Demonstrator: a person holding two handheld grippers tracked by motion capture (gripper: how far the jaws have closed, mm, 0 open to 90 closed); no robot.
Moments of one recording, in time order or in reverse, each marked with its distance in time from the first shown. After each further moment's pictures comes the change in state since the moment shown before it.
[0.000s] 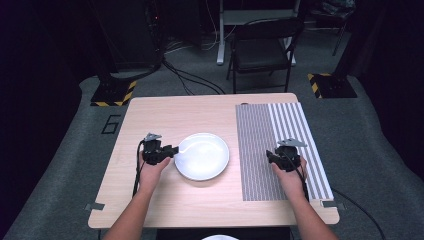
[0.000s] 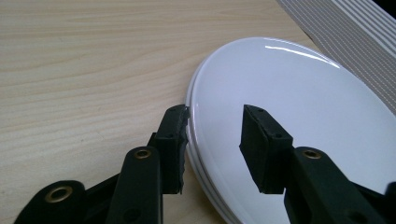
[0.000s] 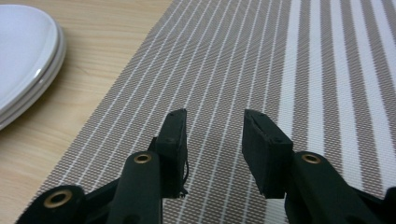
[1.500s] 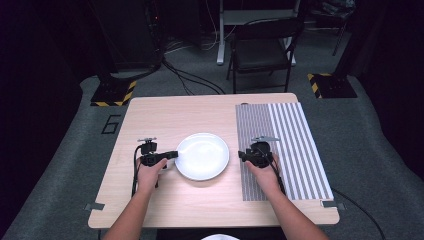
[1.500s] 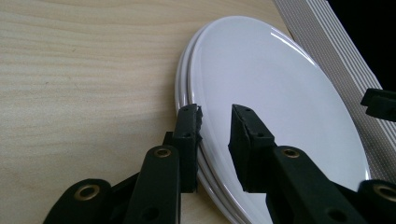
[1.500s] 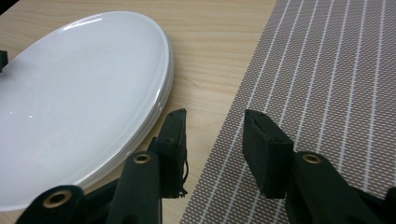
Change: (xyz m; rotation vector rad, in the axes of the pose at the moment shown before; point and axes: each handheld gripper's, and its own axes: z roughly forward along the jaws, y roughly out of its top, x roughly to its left) left arm 0.019 -0.014 0.006 0.059 -0.141 -0.239; right arm 0.066 0.017 0.039 0.068 0.217 0.059
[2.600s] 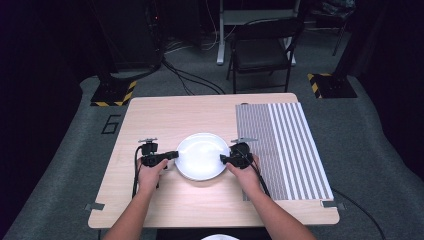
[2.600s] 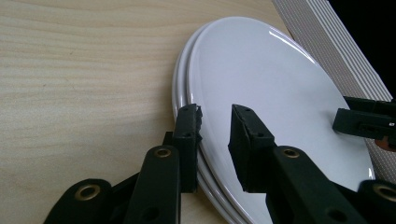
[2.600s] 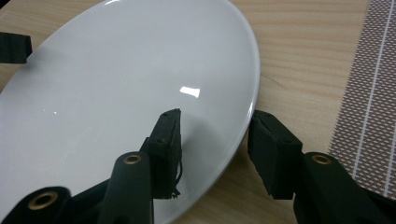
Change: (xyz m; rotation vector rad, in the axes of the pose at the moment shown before) left arm -0.004 -0.002 0.000 -0.008 0.013 0.020; right arm 0.046 0.001 0.039 0.065 0.040 -0.005
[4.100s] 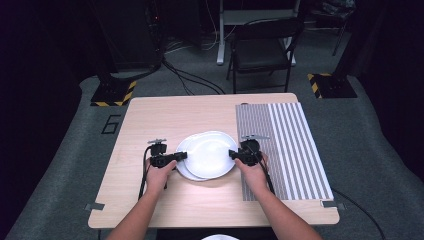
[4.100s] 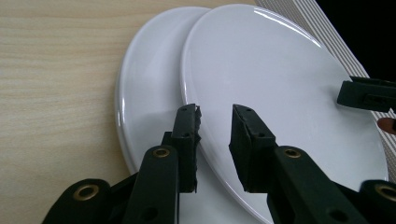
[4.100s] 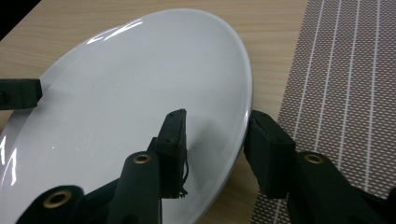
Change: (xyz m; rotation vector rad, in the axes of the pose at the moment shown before) left arm -0.020 -0.006 0.019 0.013 -0.049 0.035; right arm -0.021 0.006 -0.022 -0.059 -0.033 0.078
